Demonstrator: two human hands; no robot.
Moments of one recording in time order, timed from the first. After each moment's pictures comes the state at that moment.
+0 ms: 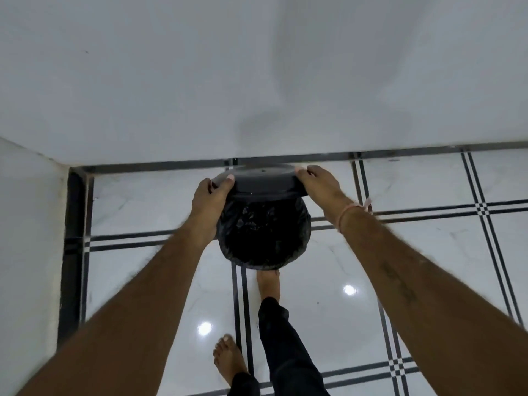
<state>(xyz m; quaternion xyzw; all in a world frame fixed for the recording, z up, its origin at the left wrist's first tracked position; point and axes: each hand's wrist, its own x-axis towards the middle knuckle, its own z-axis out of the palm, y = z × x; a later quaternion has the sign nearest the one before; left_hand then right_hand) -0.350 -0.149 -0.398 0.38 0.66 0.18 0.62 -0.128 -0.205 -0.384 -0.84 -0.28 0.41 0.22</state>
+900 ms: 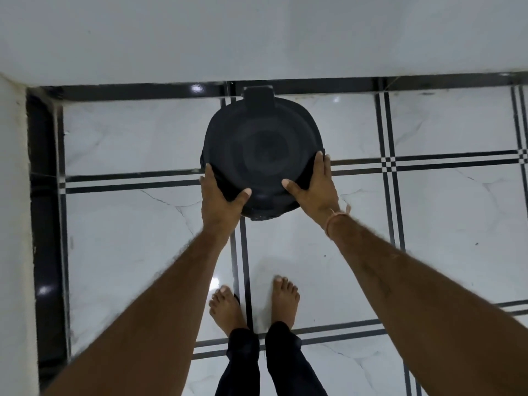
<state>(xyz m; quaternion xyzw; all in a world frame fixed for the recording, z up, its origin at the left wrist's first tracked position) -0.378 -0.300 -0.569 0.53 0.68 0.16 0.49 -0.176 -0.349 -0.557 -0.84 -0.36 0.37 0.17</state>
